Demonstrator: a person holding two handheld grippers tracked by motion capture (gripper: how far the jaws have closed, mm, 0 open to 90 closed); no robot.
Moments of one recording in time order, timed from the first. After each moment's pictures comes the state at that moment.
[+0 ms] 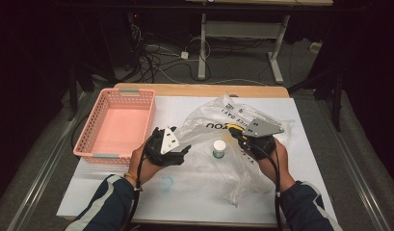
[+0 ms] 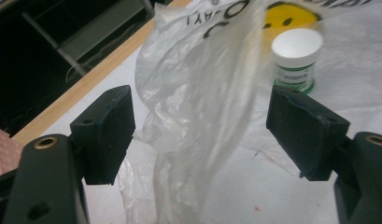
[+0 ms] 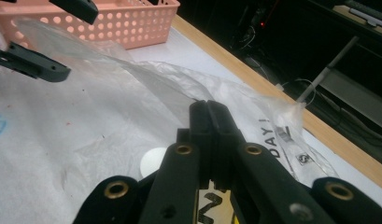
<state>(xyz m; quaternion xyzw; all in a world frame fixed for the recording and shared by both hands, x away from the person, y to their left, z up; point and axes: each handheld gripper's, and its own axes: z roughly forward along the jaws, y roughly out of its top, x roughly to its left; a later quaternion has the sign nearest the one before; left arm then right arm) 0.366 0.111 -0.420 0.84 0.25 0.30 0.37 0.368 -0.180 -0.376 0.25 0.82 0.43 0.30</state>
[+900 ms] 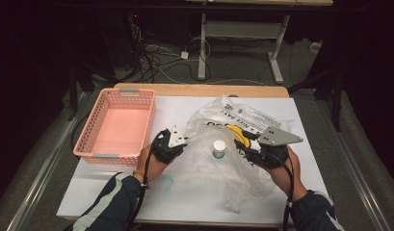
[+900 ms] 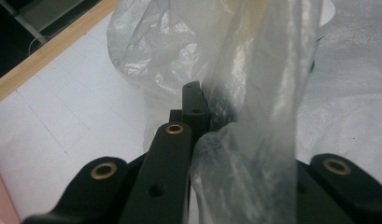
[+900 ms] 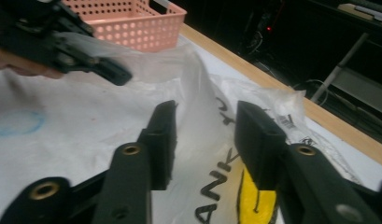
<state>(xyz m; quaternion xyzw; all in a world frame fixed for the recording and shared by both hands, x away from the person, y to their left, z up) 0.385 0.103 -0.440 0.86 0.26 0.24 0.36 0.342 -0.206 -0.377 0.26 0.80 0.46 0.27</state>
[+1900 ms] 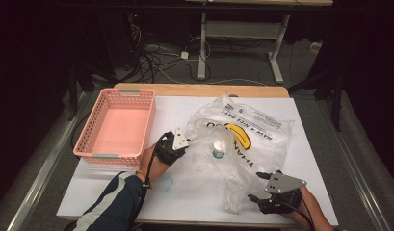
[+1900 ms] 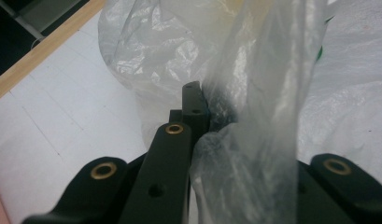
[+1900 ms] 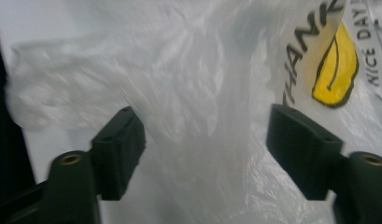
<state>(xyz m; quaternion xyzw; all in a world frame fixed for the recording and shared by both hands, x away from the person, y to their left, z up) 0.388 0.097 -0.451 0.87 0.25 0.25 0.35 0.272 -0.242 -0.442 0.20 0.89 0.34 0.22</state>
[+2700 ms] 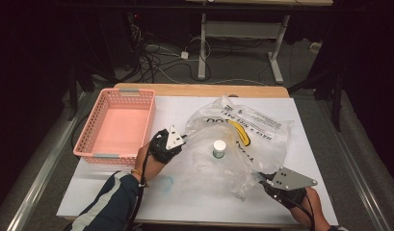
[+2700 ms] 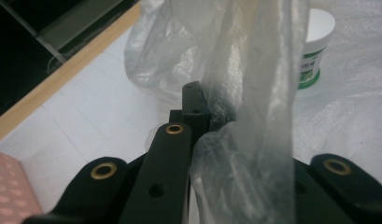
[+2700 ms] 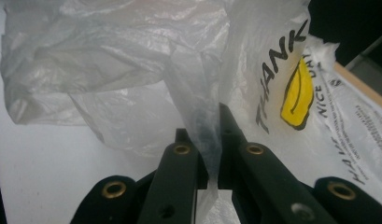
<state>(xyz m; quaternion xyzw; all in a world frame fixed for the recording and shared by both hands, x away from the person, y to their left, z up) 0.379 0.111 -0.430 0.85 0.25 0.27 0.38 0.272 -0.245 -0.421 0.20 0.85 0.40 0.27</state>
